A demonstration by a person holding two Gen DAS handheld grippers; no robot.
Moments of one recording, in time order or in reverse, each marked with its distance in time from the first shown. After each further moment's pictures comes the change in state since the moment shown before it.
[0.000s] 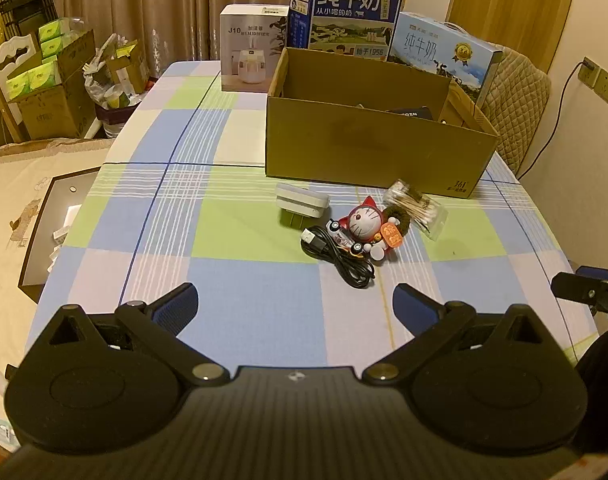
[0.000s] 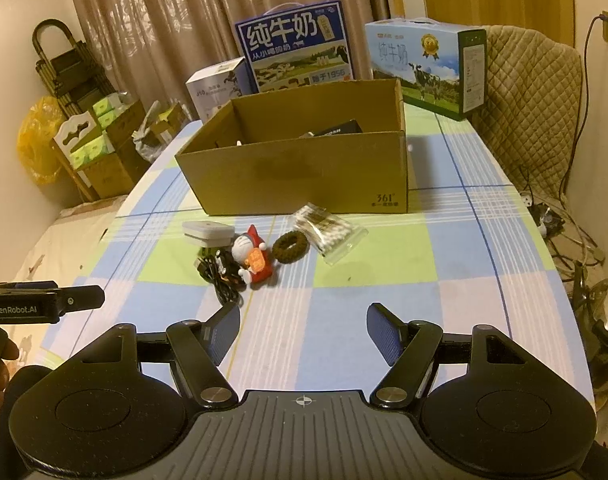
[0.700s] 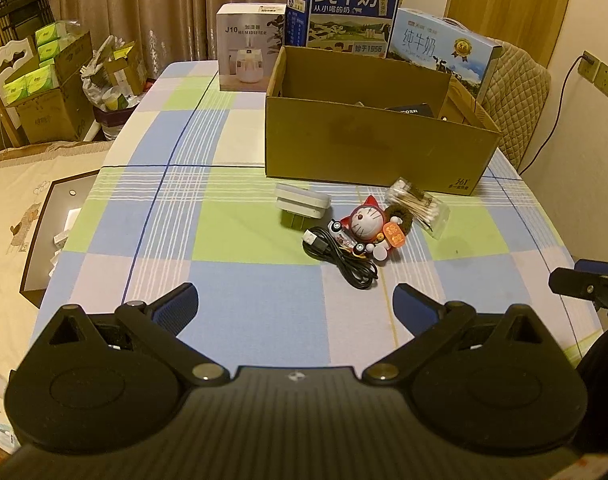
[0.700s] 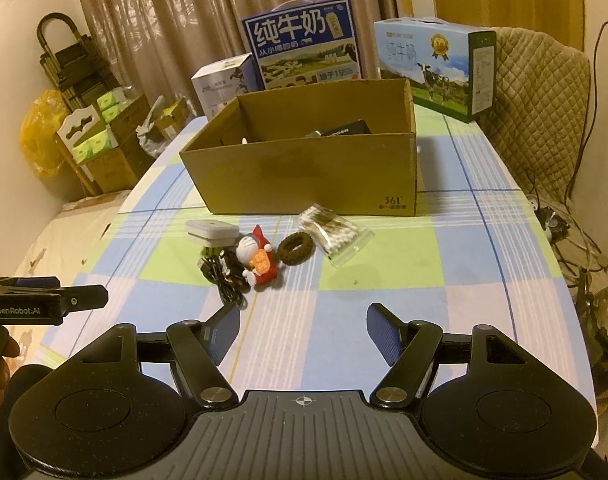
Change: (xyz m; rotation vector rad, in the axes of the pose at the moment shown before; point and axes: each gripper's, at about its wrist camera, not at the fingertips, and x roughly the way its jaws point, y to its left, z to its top) left arm 0.005 -0.001 0.004 0.018 0.005 0.005; right arm 0.007 0.006 0.006 -0.024 0.010 0.006
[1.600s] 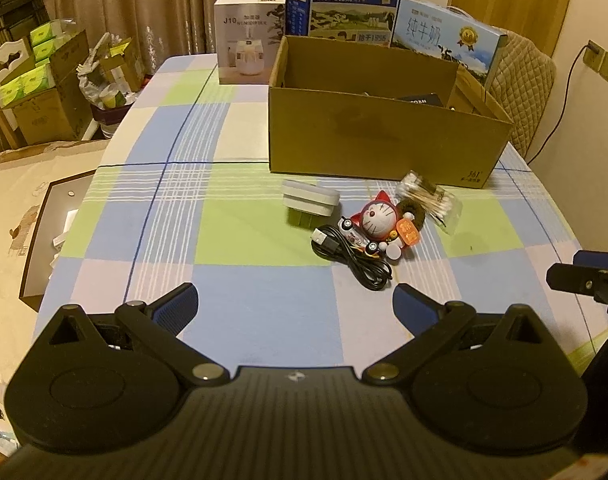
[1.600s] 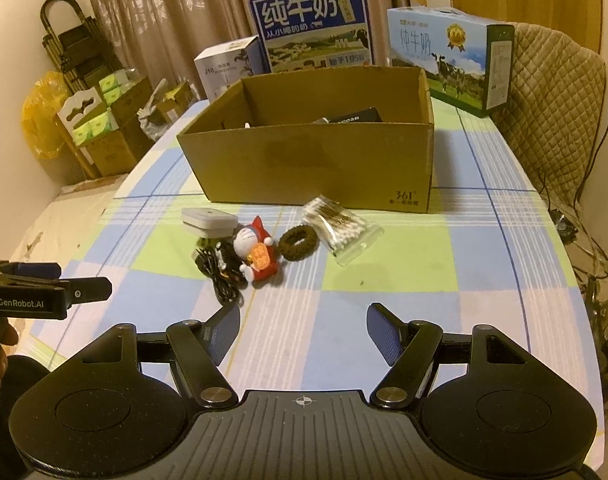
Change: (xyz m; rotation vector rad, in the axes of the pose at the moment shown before) left arm 0.023 0.006 0.006 0.024 0.025 0.007; right arm 0.031 0.001 0.005 -0.039 0.040 0.002
